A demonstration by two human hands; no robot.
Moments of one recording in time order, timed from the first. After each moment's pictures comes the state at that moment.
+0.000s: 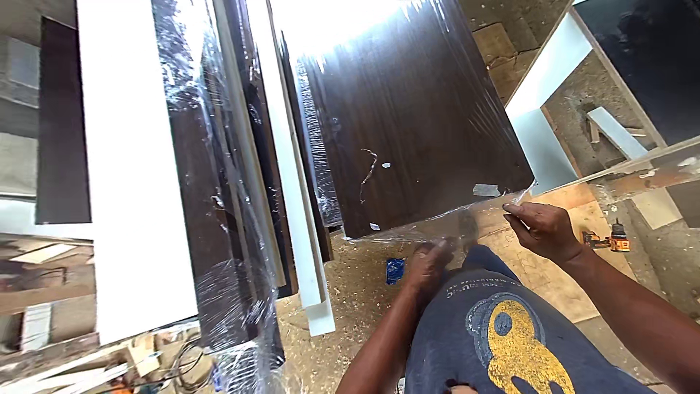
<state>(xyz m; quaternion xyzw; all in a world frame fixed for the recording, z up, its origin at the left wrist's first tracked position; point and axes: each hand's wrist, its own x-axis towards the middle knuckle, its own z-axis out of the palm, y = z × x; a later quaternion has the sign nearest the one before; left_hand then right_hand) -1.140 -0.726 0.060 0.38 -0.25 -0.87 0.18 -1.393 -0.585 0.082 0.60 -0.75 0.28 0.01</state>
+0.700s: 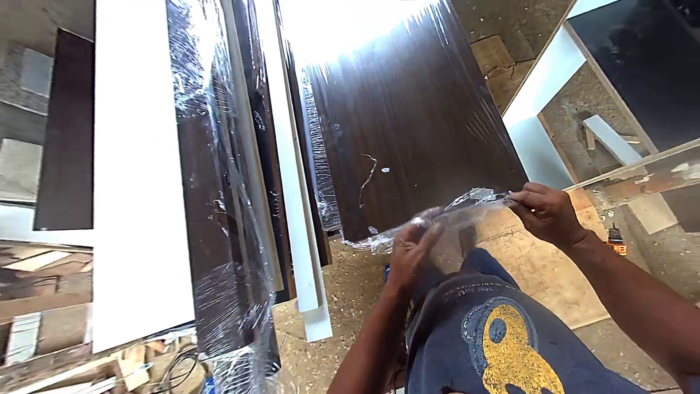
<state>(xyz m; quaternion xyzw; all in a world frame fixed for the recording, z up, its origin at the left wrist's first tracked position) -1.153 -0.768 0.150 0.29 -0.55 -0.74 0.26 -1.419 -0.606 0.111 0.59 -0.73 0.34 -0.01</state>
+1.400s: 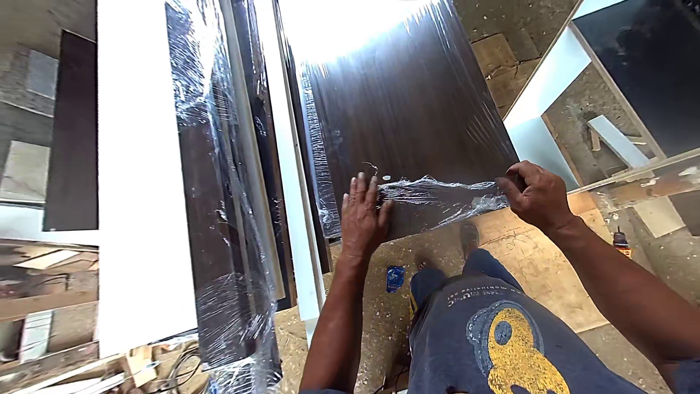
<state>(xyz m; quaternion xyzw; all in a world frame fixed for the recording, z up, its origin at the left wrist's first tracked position) -1.136 -0.897 0.102 0.34 -0.93 -0.13 0.07 -1.429 -0.658 0.122 0.49 -0.83 0.26 -0.02</state>
